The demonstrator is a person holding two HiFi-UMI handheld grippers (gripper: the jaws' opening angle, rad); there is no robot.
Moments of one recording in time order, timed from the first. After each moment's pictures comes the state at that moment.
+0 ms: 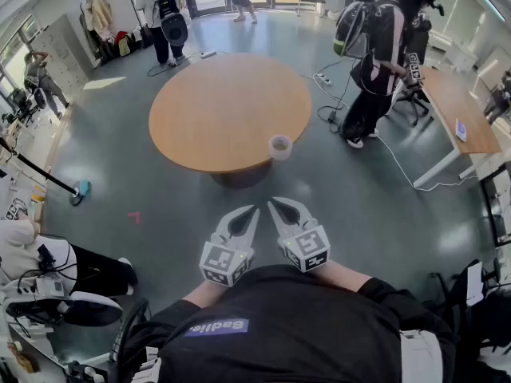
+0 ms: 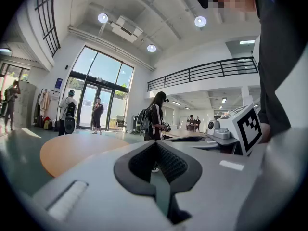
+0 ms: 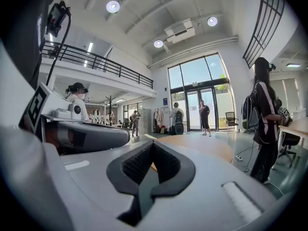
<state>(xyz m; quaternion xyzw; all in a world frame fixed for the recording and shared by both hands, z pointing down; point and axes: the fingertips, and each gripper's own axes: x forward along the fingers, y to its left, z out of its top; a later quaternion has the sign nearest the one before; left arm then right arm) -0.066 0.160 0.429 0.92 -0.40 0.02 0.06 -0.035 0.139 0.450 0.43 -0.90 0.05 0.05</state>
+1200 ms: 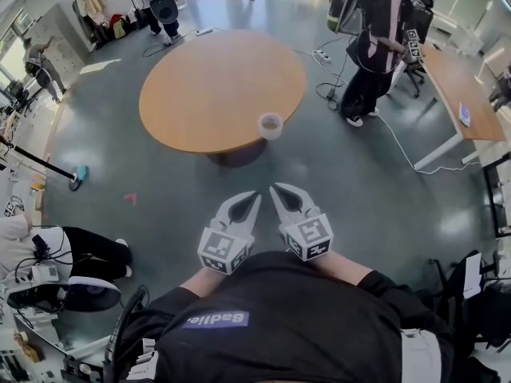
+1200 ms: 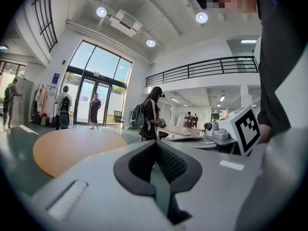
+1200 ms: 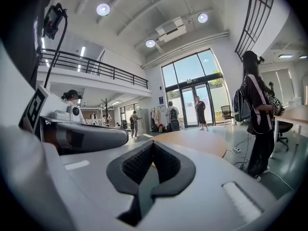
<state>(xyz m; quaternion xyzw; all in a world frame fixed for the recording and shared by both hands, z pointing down) 0.008 0.158 0.440 0.92 -0.39 0.04 0.07 0.040 0.137 0.465 0.44 -0.89 0.09 0.03</state>
